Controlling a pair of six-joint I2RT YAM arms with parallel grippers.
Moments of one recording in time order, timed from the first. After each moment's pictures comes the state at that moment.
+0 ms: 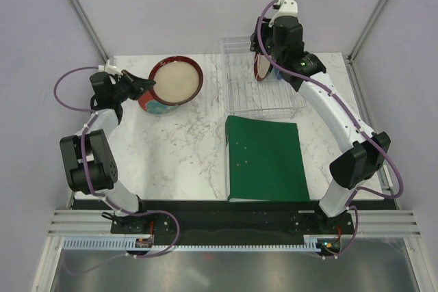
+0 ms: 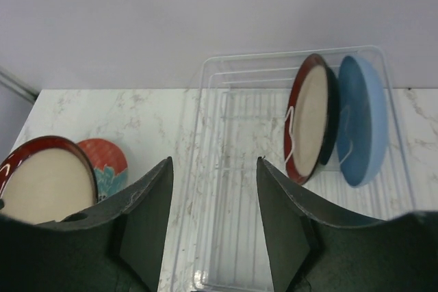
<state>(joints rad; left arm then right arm) 0.23 1.63 1.00 0.37 0.72 -0.79 0.49 1.74 1.87 -0.34 0.27 0.29</state>
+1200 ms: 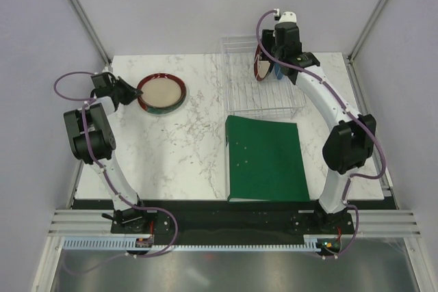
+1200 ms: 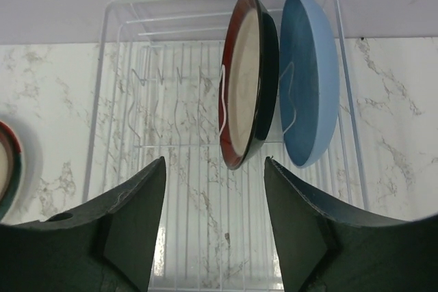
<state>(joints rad) 0.31 2.02 1.28 0.09 0.45 -0.53 0.34 1.85 1.82 -0.36 0.24 0.23</state>
